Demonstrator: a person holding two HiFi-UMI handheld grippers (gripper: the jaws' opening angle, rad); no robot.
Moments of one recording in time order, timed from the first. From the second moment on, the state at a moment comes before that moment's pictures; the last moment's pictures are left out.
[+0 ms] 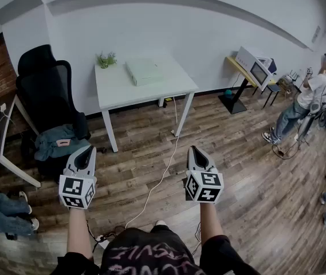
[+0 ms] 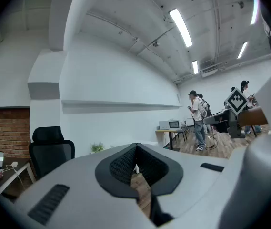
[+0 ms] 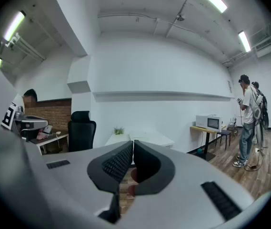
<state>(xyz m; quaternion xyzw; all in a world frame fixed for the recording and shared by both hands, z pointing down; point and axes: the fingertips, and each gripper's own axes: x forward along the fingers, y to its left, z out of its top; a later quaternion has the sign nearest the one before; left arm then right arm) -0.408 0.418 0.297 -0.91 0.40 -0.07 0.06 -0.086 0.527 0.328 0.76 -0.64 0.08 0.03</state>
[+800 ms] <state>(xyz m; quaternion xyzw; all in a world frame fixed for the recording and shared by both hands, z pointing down) -0.405 0.408 0.296 -0.92 0.38 -0.06 0.06 -0.109 0.508 0.328 0.76 -0.64 0.05 0.05</state>
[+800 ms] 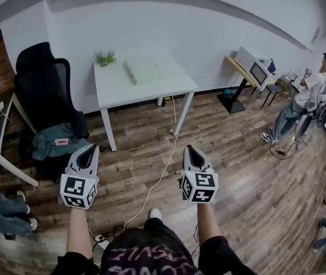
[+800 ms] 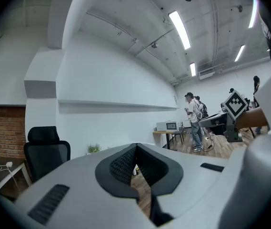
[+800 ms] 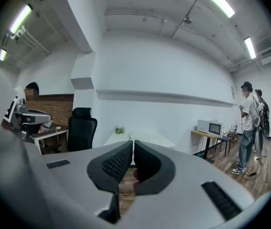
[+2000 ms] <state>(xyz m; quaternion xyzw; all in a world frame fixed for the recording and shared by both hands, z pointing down) -0.277 0.203 0.334 -0.92 0.39 -0.09 0.02 0.011 0.293 0.379 0.74 -0.66 0.09 0.08</state>
